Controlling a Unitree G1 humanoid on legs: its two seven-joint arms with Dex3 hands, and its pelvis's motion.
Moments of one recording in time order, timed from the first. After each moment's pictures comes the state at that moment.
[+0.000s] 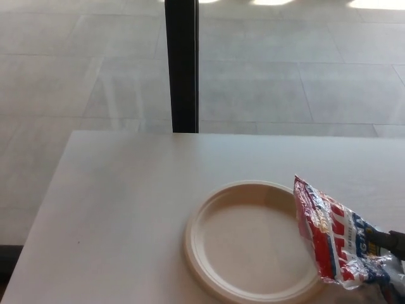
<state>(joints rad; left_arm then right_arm) 0.15 0.56 0.58 1.29 -0.25 -0.10 -0.26 0.03 -0.82 0.06 -0.02 -0.04 0.03 0.53</state>
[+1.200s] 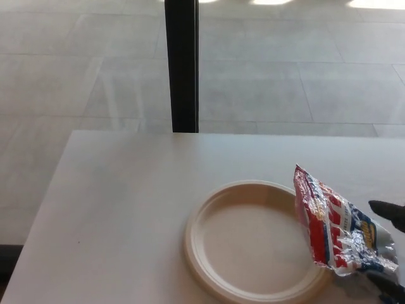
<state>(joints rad) 0.16 0.55 0.58 1.30 -0.27 -0.10 -0.27 0.05 -0.45 -0.15 0.09 -0.10 -0.24 0.20</state>
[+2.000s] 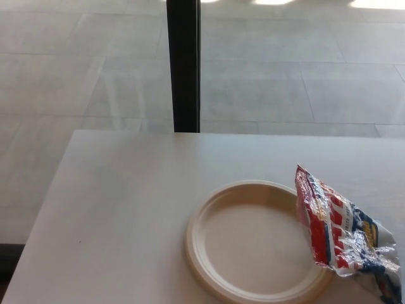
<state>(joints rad) 0.17 0.55 0.56 1.30 -0.28 -0.11 -0.28 -0.07 -0.71 -0.06 0.36 -0.19 -0.26 0.21</state>
